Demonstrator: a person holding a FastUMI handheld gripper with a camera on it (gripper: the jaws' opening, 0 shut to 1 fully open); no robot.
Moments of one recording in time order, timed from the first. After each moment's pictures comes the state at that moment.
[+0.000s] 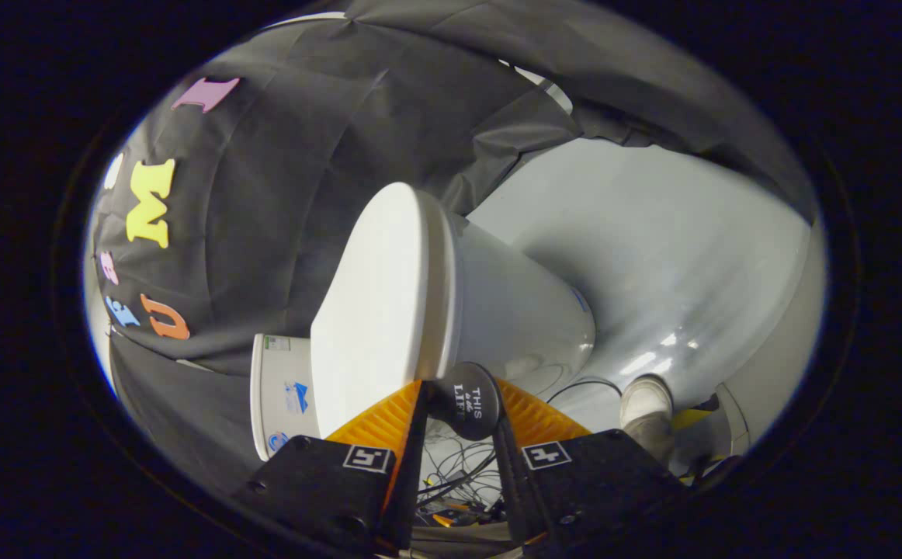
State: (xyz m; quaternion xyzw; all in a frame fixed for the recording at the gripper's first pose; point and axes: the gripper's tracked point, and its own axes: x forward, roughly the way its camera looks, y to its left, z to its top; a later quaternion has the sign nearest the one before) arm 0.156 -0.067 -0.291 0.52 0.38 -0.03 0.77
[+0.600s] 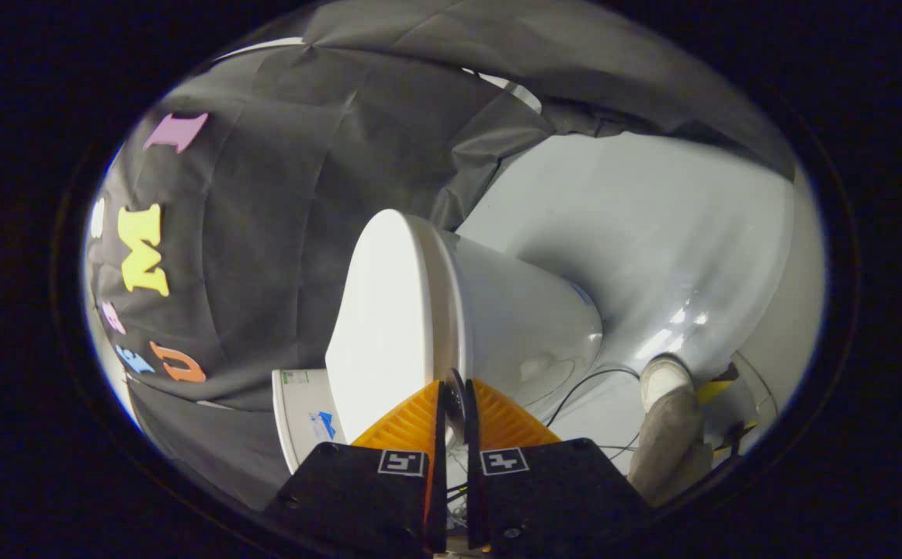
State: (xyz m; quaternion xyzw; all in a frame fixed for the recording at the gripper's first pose) arm 0.161 -0.070 -0.266 0.56 0.36 -0.07 0.75
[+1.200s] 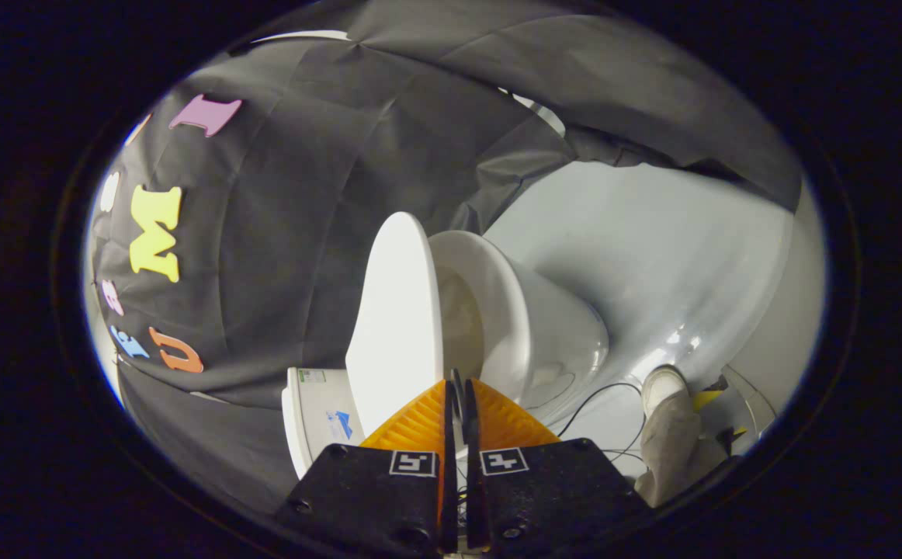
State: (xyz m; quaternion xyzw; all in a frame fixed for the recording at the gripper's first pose) arm 0.165 -0.059 -0.197 0.53 0.34 -0.07 0.77
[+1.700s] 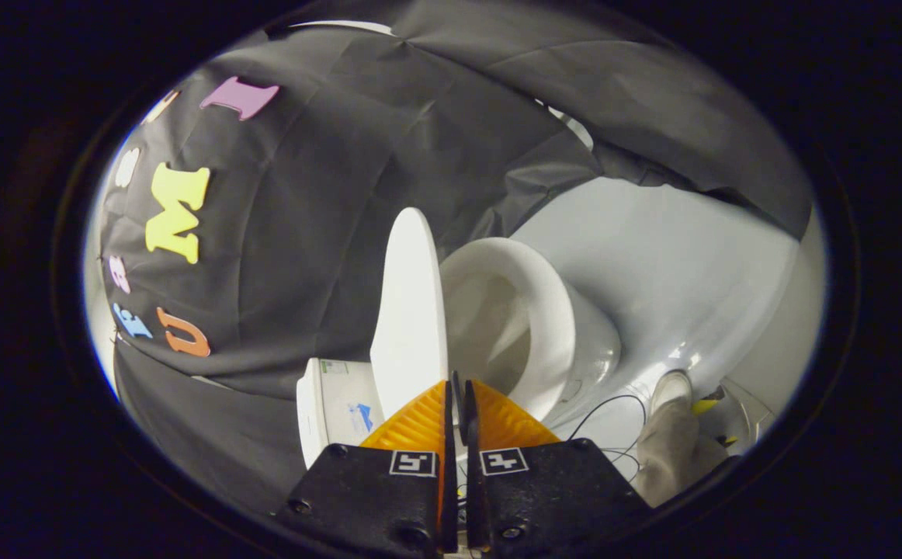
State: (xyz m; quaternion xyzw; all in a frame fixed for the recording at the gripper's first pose) arm 0.170 -0.034 -0.139 0.50 0.33 -0.04 0.80
